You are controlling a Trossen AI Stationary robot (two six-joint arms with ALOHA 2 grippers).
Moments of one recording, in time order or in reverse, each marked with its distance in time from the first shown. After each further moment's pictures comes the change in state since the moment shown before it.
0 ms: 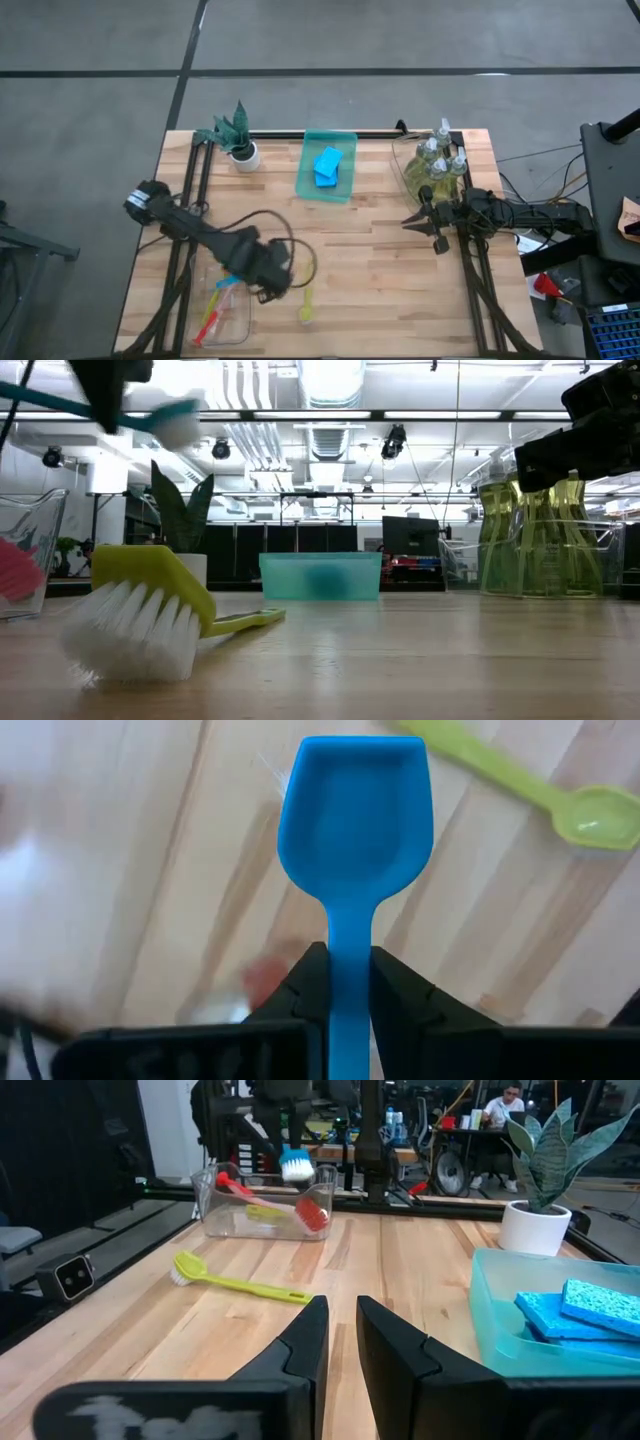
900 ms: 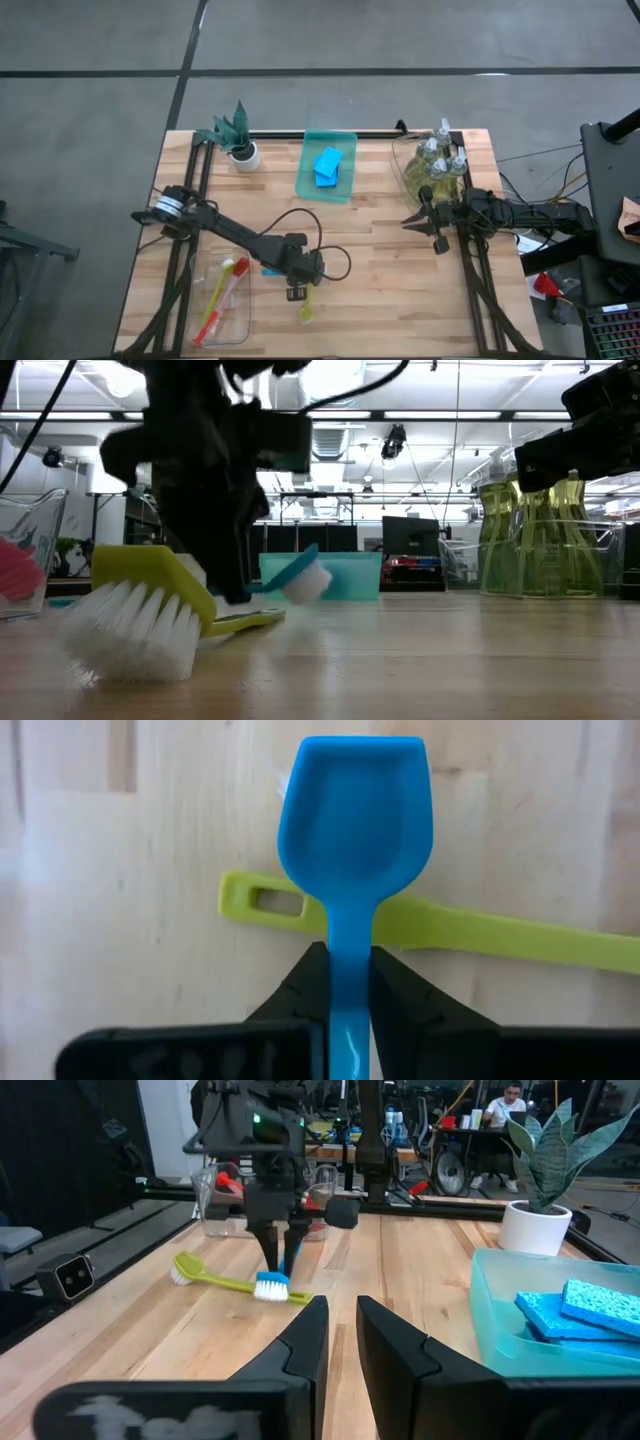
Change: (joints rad) left arm 0.141 0.187 -0.305 0.769 0.025 0.532; right arm 0.000 0.000 0.000 0.000 0.000 0.000
